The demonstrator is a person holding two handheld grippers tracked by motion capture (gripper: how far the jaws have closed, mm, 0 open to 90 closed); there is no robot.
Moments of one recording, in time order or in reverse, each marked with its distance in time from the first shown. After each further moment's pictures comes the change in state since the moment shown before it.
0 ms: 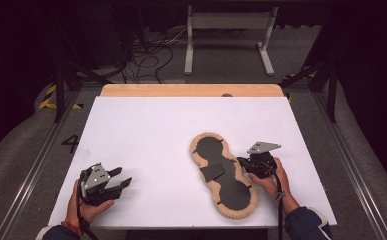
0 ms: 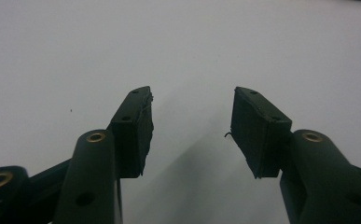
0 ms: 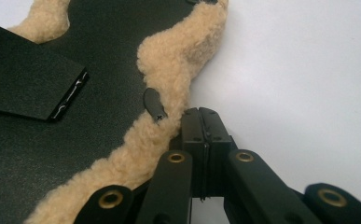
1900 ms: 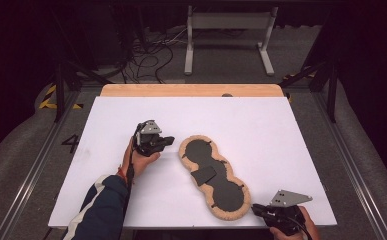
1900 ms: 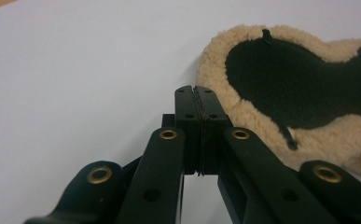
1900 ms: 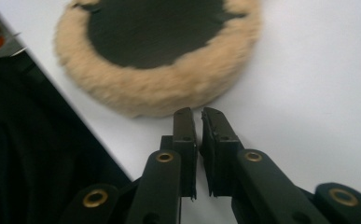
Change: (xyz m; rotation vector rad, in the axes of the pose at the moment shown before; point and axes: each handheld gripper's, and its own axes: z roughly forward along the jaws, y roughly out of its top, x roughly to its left) left arm 0.011 0.121 0.141 0.008 -0.212 -0.030; right arm 0.073 -0.084 -0.095 0.049 0.112 0.005
